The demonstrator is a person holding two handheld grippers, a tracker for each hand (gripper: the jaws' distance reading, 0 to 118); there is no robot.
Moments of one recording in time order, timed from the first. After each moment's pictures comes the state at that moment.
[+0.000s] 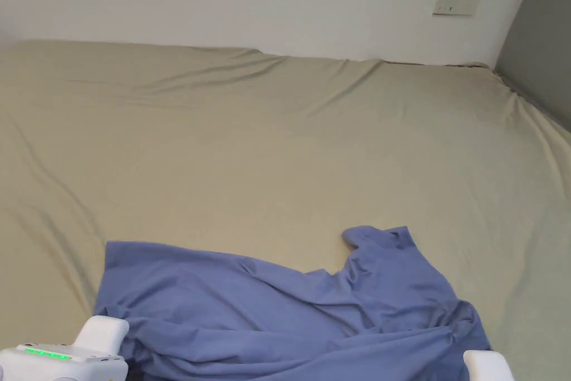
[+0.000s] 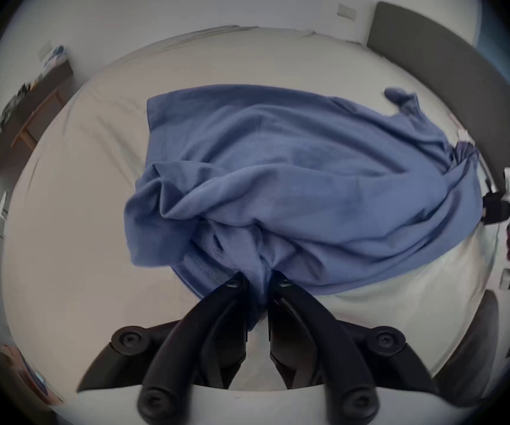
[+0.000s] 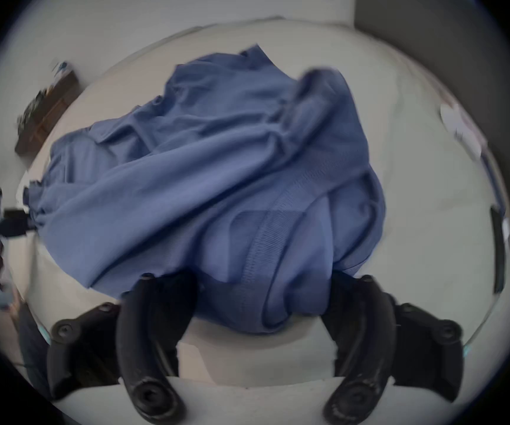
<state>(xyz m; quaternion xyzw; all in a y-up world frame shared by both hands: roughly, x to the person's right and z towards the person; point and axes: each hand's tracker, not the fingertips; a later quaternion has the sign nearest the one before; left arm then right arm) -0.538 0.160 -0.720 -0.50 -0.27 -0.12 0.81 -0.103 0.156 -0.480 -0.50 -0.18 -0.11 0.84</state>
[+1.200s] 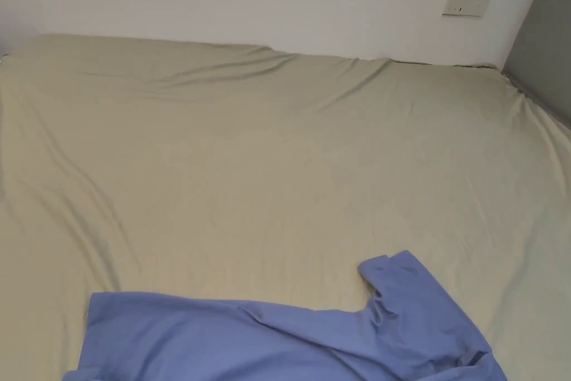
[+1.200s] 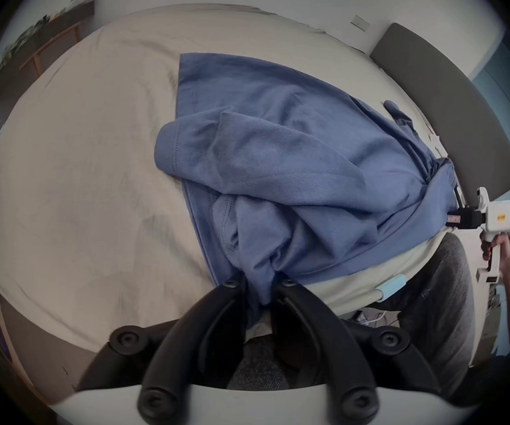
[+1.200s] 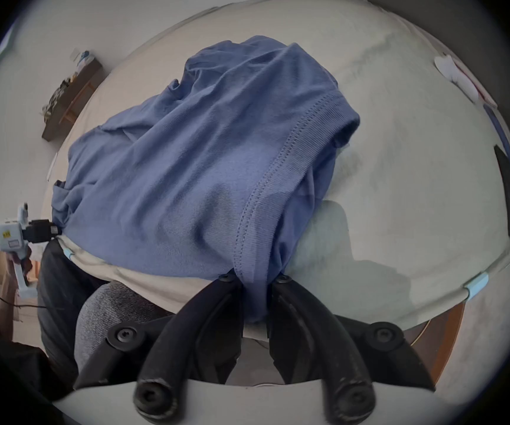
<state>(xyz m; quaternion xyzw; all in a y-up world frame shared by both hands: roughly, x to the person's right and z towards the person) -0.646 0.160 -0.605 -0.55 -0.28 -0.04 0.78 -0.103 0.168 -0.359 -0.55 -0.09 -0.19 0.81</state>
